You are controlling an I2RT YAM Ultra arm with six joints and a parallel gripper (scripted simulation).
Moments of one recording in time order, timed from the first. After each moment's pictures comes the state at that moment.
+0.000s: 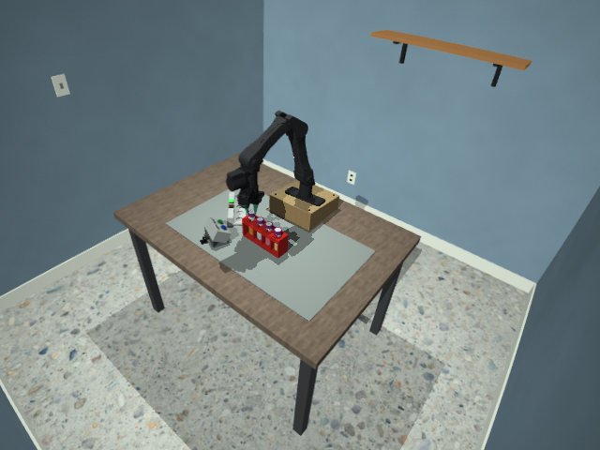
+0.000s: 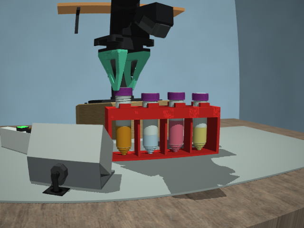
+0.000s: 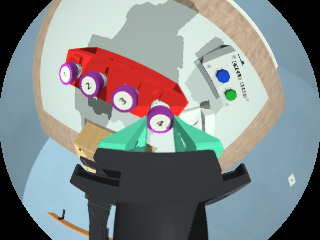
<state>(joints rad) -0.23 1.90 1.26 -1.02 0.04 -0.65</state>
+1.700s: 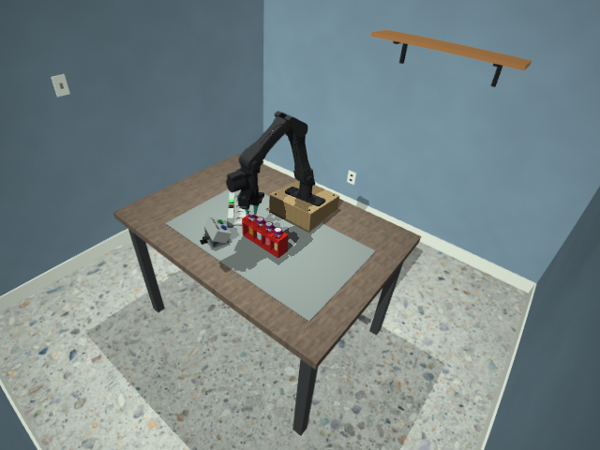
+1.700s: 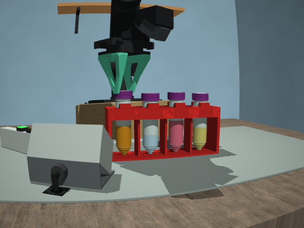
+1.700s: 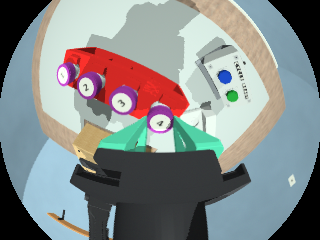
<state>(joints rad) -0.23 1.90 1.25 -0.99 0.04 -0.65</state>
